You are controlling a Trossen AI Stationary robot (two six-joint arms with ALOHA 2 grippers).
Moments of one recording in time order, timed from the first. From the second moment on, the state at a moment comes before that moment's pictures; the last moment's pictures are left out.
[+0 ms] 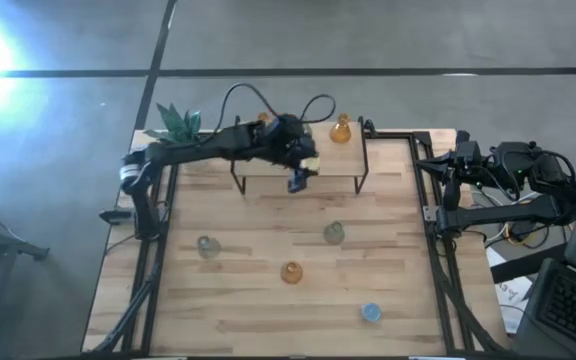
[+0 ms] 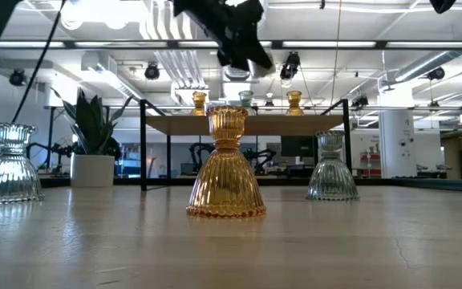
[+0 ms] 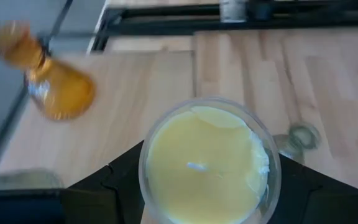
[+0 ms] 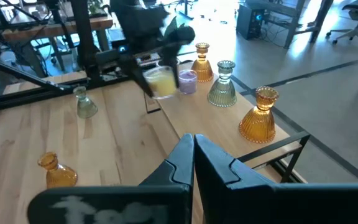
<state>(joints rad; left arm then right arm) 0.27 1.79 1.72 -0.58 0.09 0.20 -0.03 0.48 1.08 -0.93 0.32 0.18</state>
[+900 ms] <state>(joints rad) 0.37 1.86 1.74 -0.69 0.02 0.00 -0.03 0.48 1.08 -0.93 0.32 0.18</state>
